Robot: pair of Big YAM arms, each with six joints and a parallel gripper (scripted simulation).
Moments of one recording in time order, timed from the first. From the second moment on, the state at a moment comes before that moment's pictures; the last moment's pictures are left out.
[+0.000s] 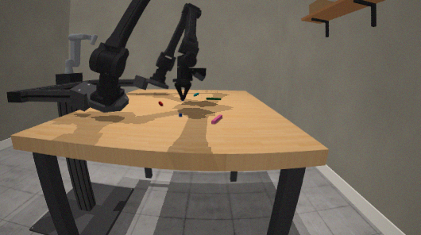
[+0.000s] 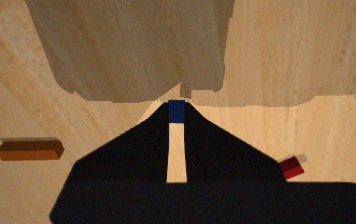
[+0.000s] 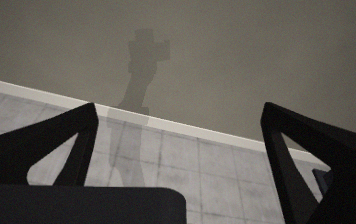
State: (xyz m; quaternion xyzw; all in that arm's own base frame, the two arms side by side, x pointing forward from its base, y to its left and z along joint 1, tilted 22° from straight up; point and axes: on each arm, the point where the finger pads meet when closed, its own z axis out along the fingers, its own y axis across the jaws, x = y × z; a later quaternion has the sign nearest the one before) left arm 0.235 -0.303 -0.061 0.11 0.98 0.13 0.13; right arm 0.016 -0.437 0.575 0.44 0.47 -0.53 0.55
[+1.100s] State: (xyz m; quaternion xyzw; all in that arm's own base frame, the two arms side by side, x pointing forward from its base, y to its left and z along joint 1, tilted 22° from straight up) left arm 0.236 -0.304 -0.062 0.11 0.98 0.13 0.13; right arm 0.016 -0.437 0.575 0.44 0.47 -0.53 0.55
